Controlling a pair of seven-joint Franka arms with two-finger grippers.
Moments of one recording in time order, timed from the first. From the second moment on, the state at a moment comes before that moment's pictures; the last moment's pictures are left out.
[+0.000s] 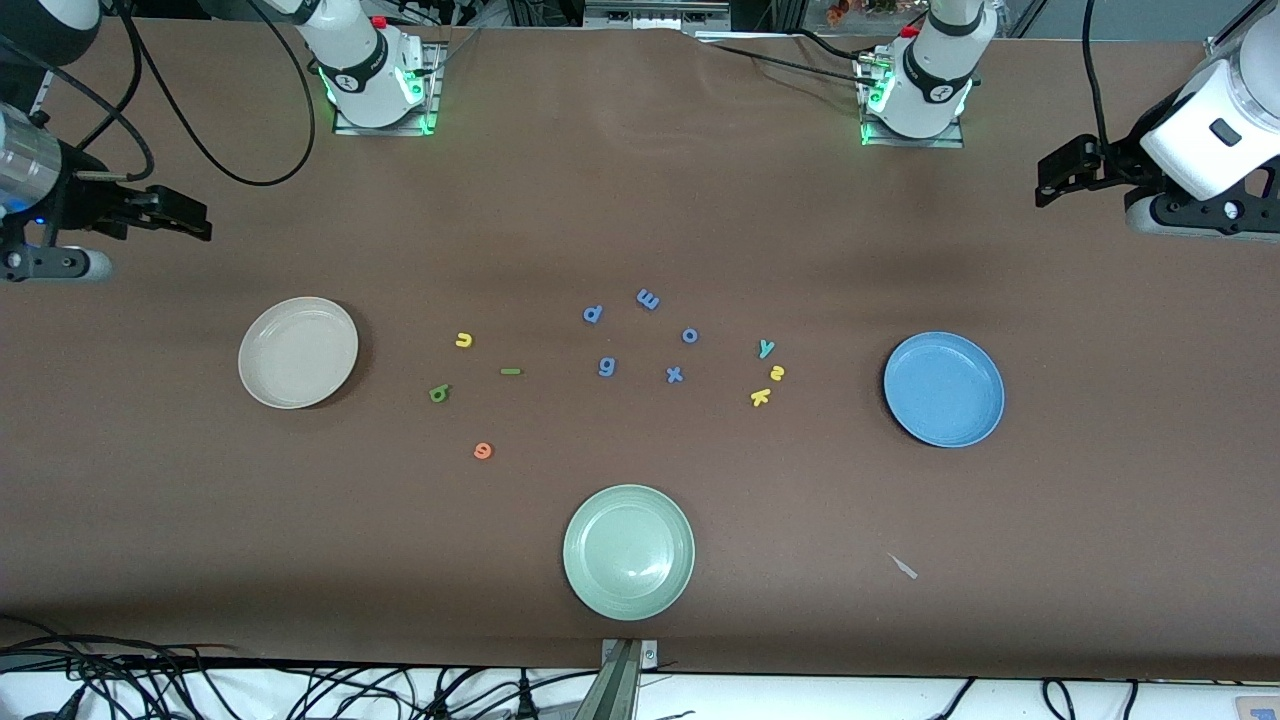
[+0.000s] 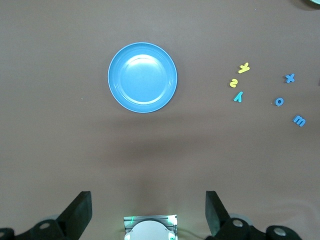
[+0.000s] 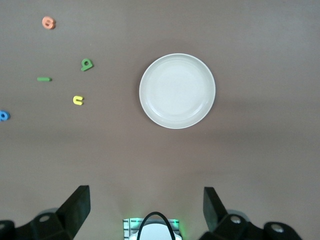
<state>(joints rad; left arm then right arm) 0.12 0.00 -0.22 -1.53 -0.03 1.36 -0.05 0.14 0.06 -0.10 -1.61 -0.02 1.47 0.00</state>
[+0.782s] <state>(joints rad) 0.12 0.00 -0.21 -1.53 -0.03 1.36 -0.06 0.24 0.45 -0.07 -1.68 0.06 2.00 0.13</state>
